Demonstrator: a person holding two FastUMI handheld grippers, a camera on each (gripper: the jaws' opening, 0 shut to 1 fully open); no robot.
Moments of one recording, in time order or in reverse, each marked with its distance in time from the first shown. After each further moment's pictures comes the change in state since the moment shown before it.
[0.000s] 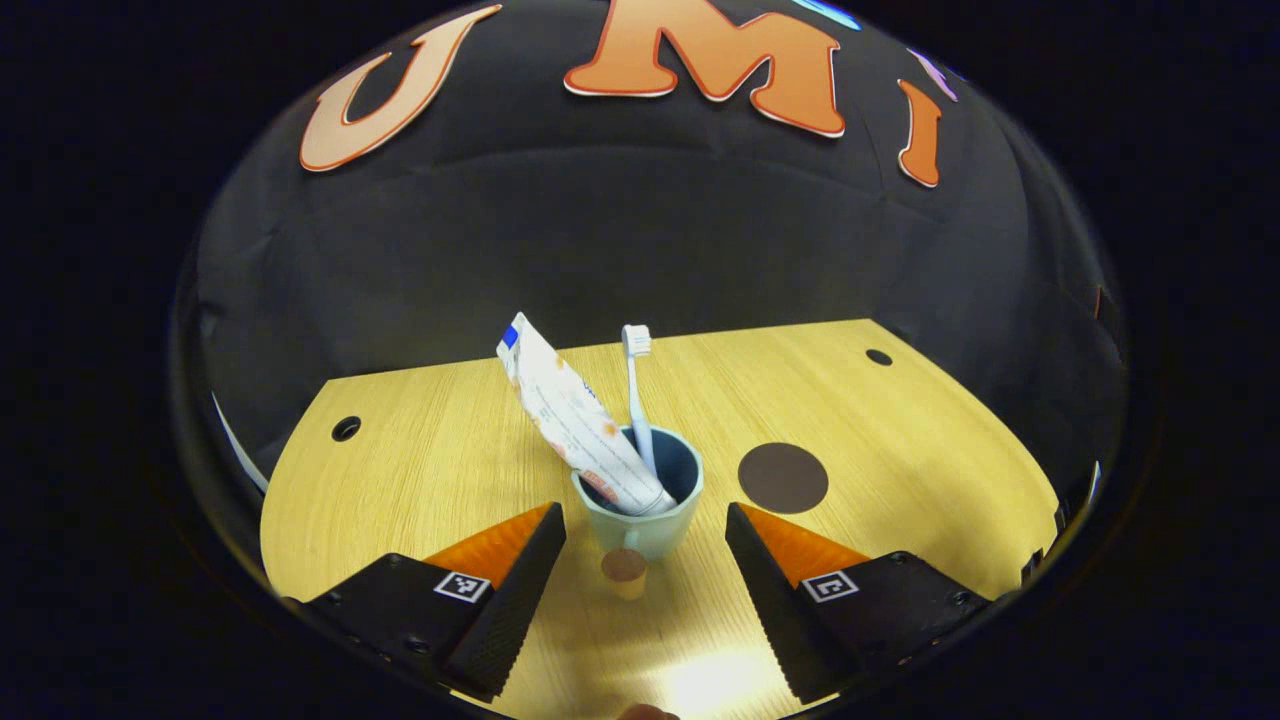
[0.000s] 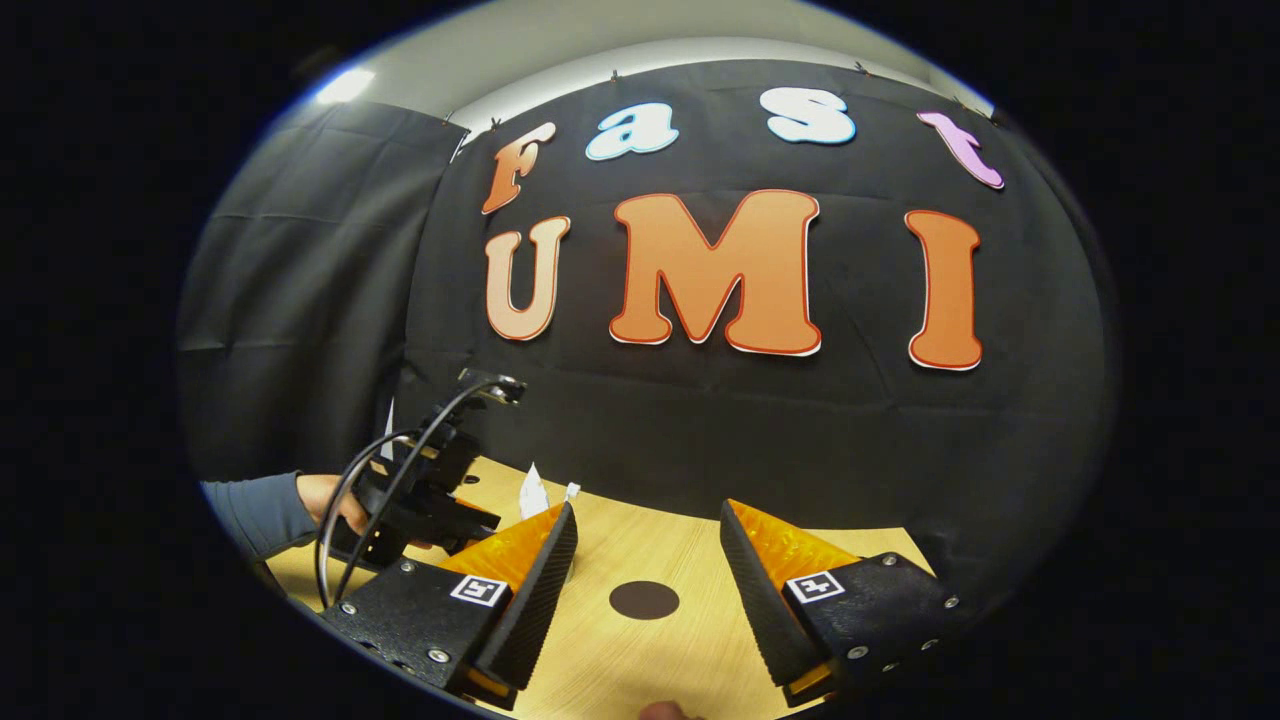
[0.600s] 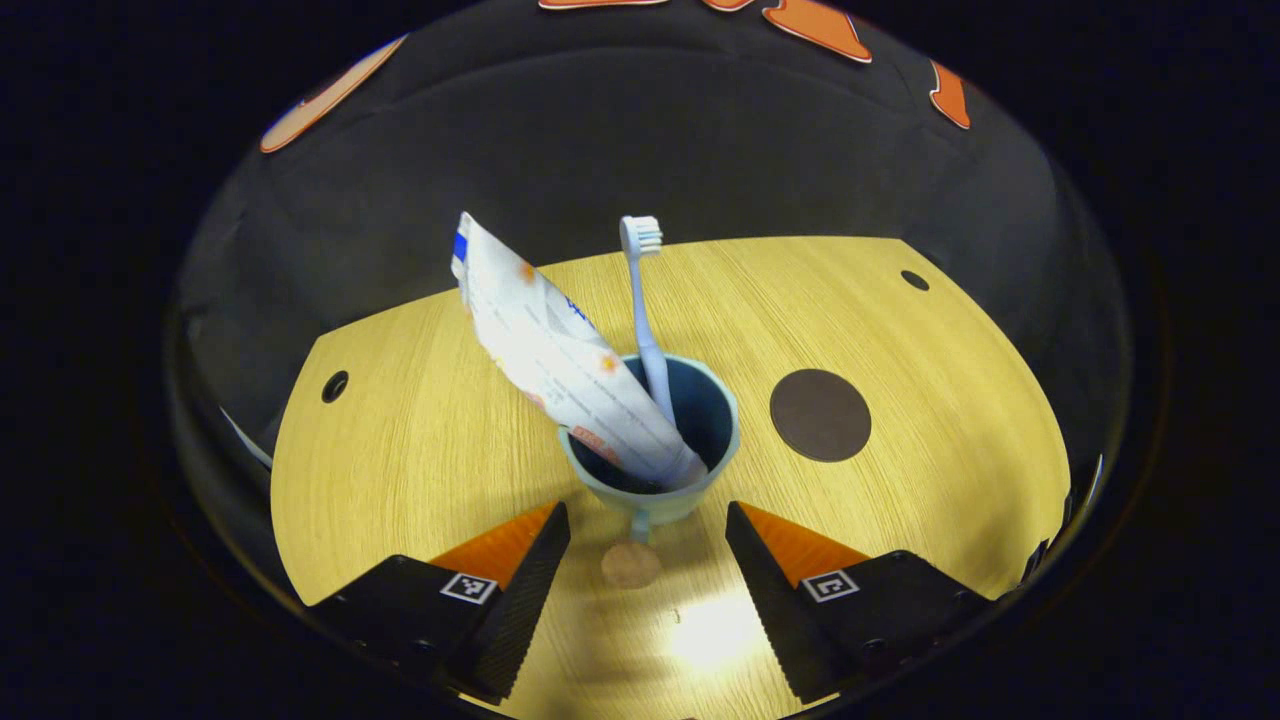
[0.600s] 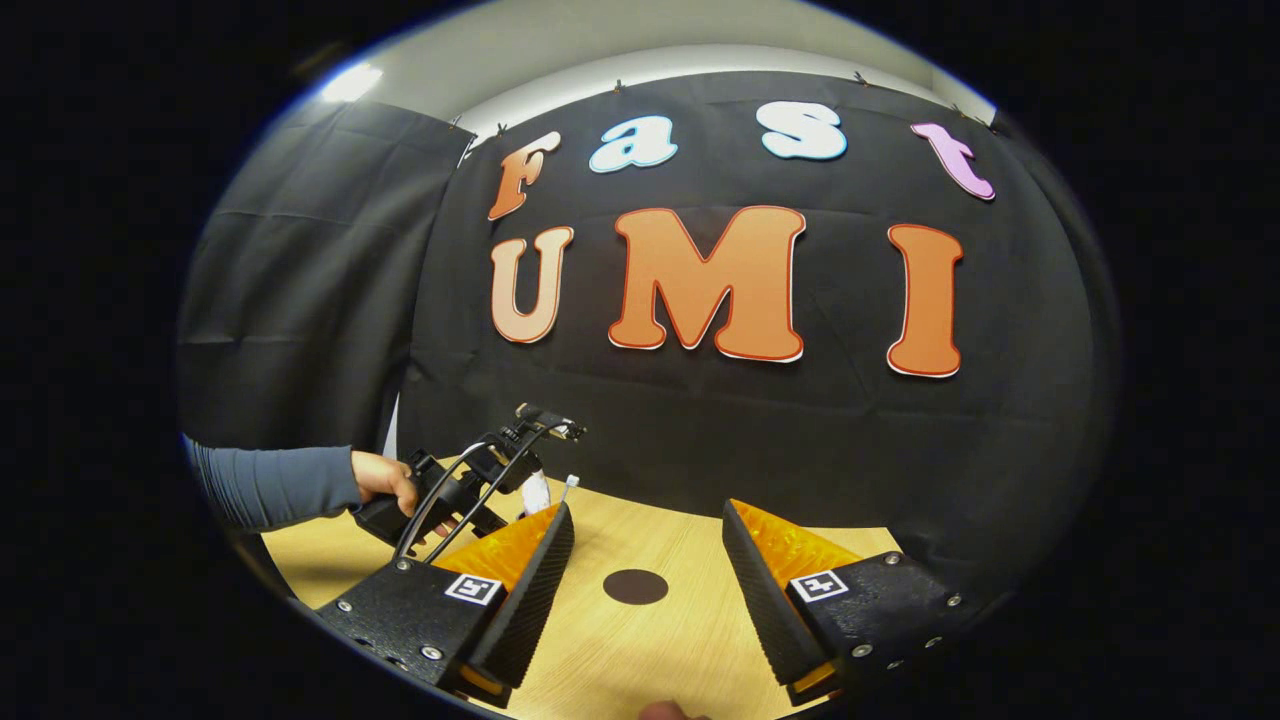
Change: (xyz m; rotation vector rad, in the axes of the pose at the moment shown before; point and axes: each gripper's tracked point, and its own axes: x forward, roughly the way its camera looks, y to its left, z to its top) left arm -0.006 -0.003 -0.025 0.026 0.290 0.004; right arm -0.038 -0.010 0.000 -0.017 -0.010 -0.005
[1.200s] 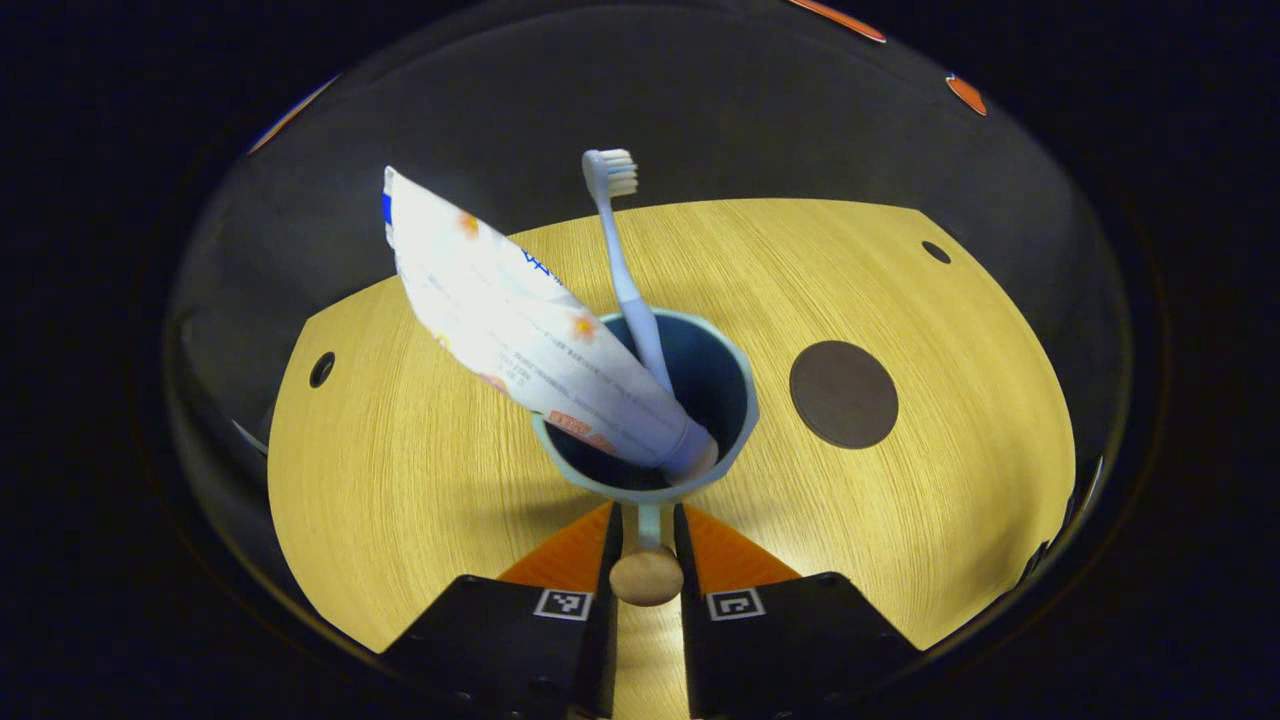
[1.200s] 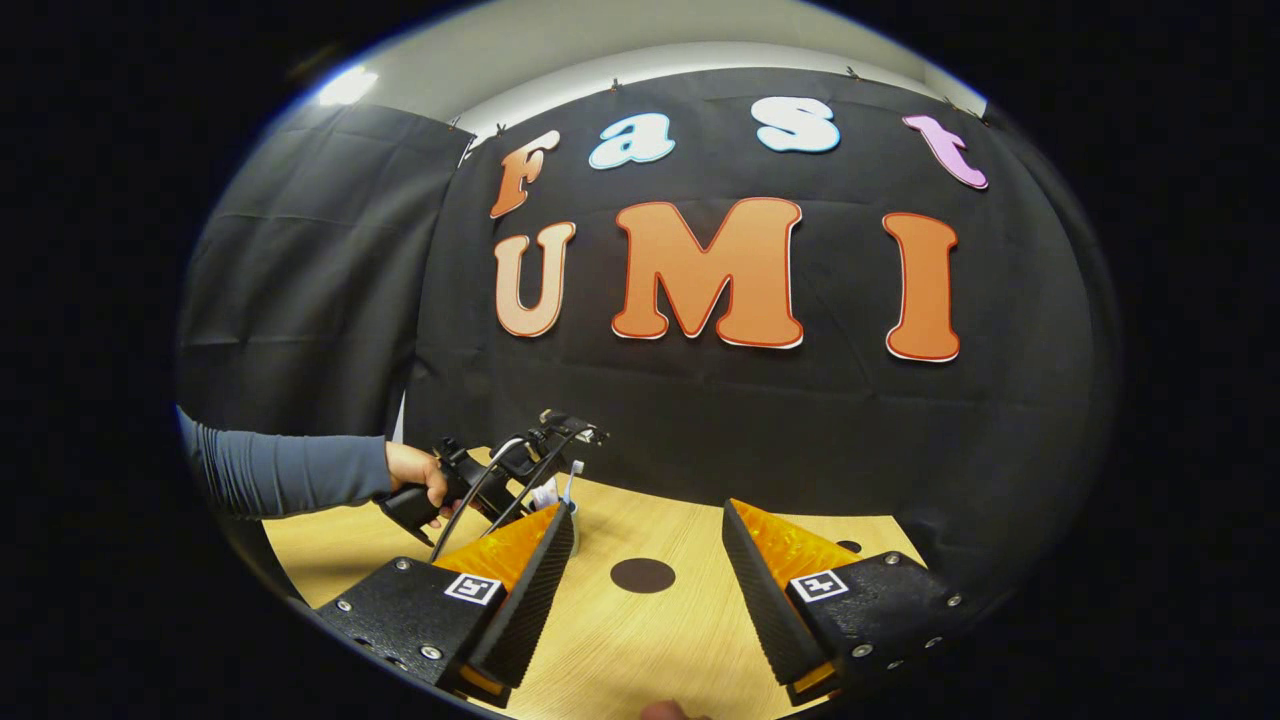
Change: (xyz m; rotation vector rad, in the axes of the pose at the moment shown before) left arm 0.003 -0.005 -0.010 -0.005 0.094 0.021; right arm -0.005 0.001 -0.017 0.018 0.009 0.009
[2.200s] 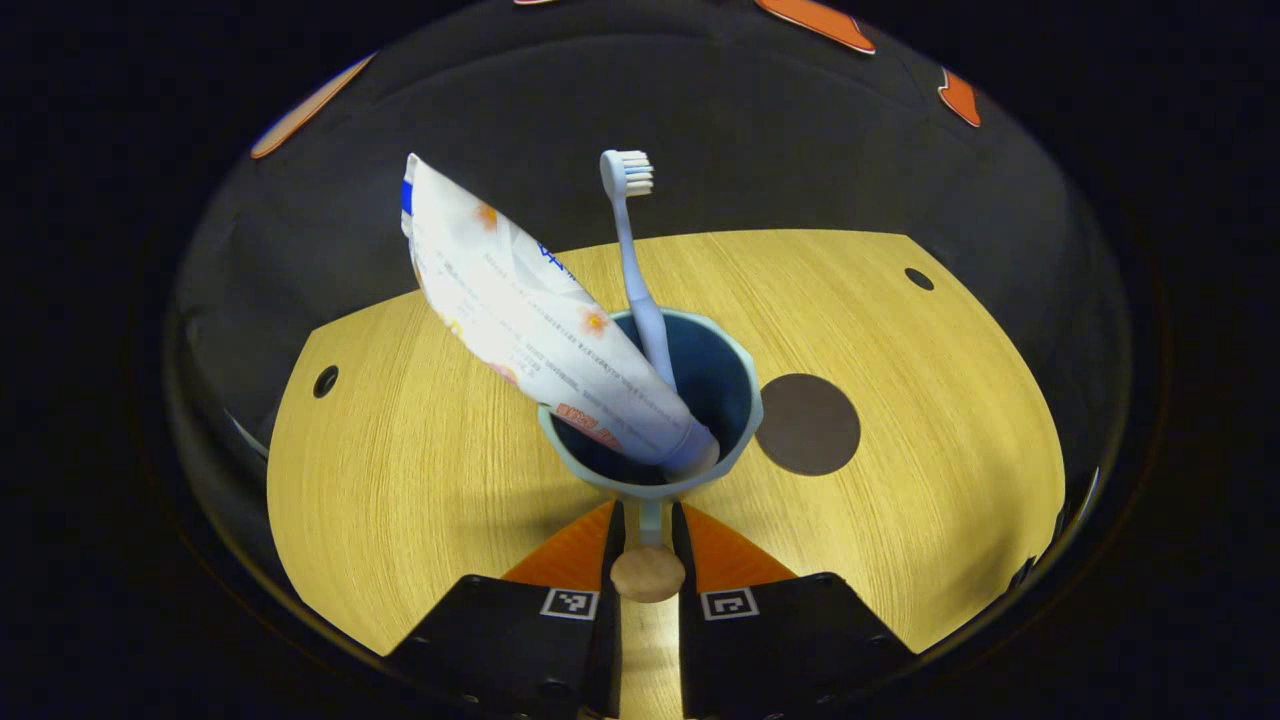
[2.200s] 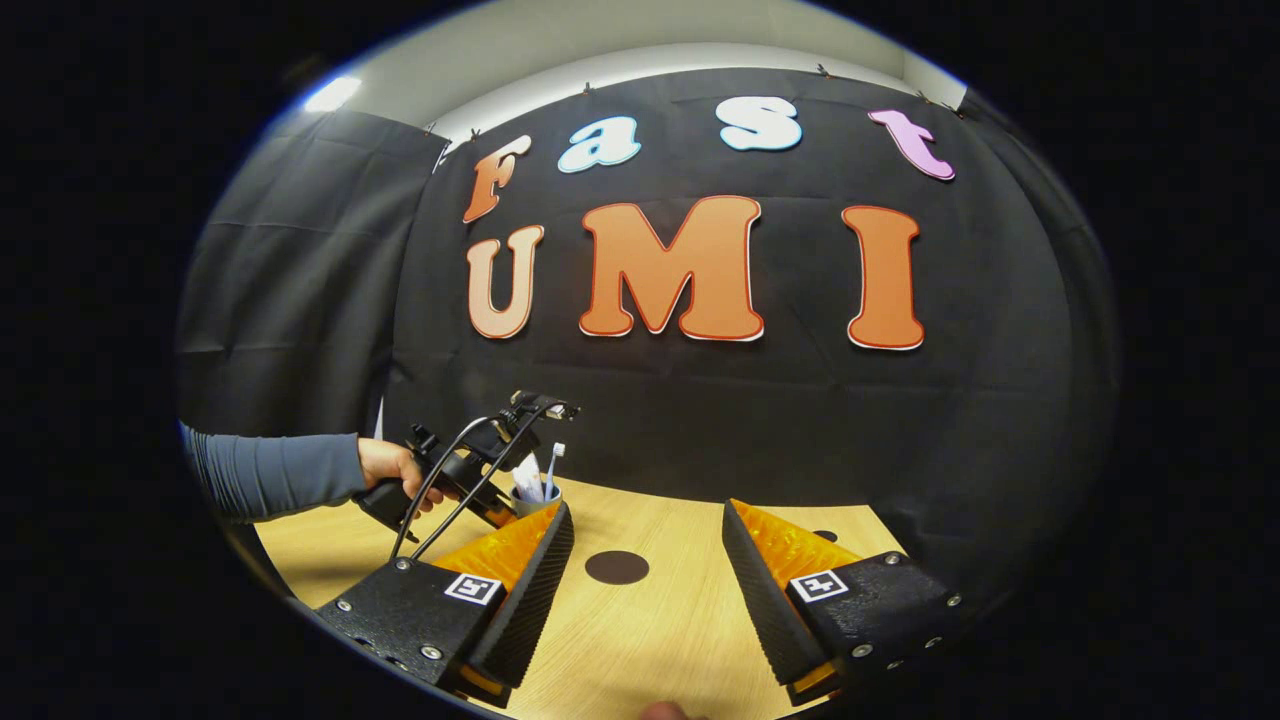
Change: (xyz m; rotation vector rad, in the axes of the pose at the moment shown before) left arm 0.005 0.002 0.011 -0.002 -0.095 -0.005; right arm -0.020 -0.033 -0.010 0.029 0.003 -0.074
